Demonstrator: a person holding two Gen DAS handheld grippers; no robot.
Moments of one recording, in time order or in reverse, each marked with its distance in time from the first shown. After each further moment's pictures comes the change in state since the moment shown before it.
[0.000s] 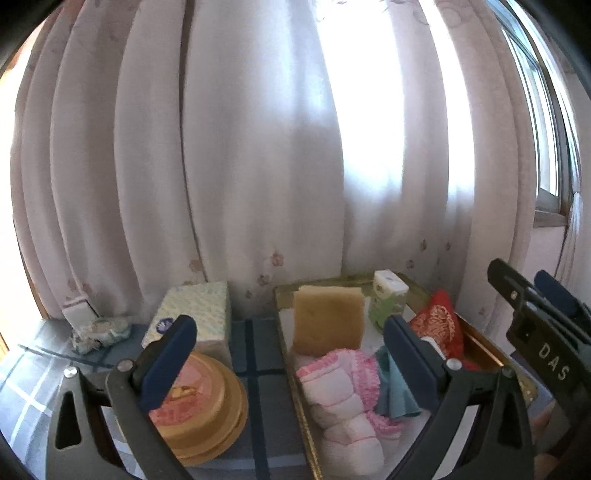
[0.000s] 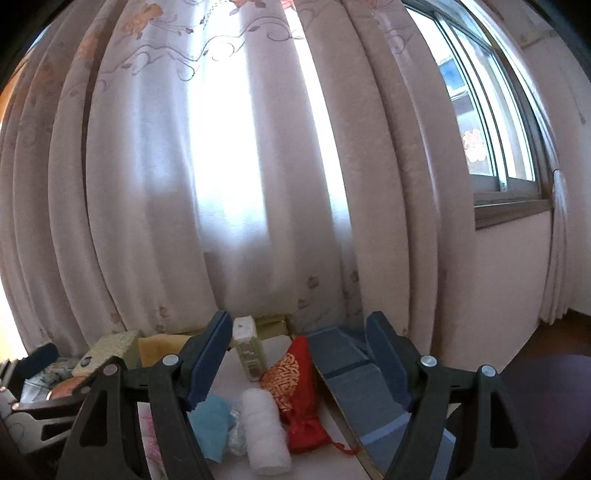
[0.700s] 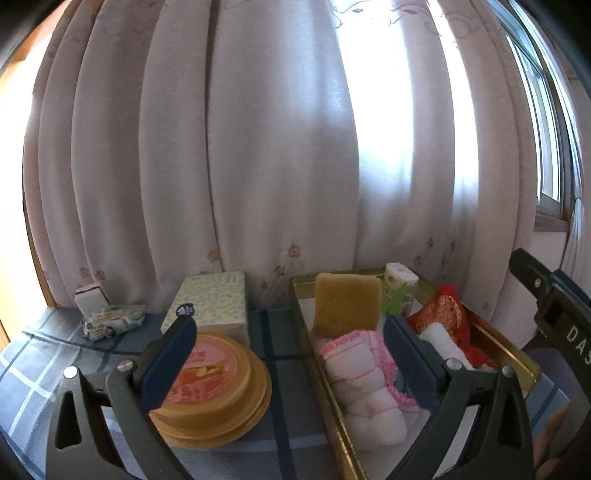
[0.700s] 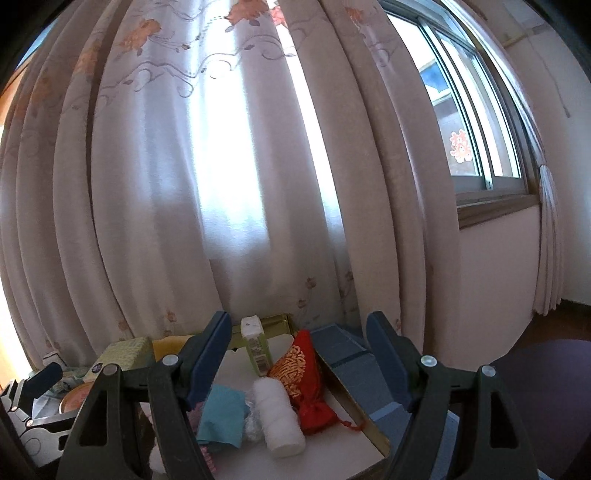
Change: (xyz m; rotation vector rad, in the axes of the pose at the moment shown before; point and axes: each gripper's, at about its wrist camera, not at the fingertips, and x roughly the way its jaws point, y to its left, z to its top) left arm -0.012 0.016 -0.015 -0.026 -0.009 0.015; right arm -0.032 0.010 -0.005 0.032 -0.042 -0.023
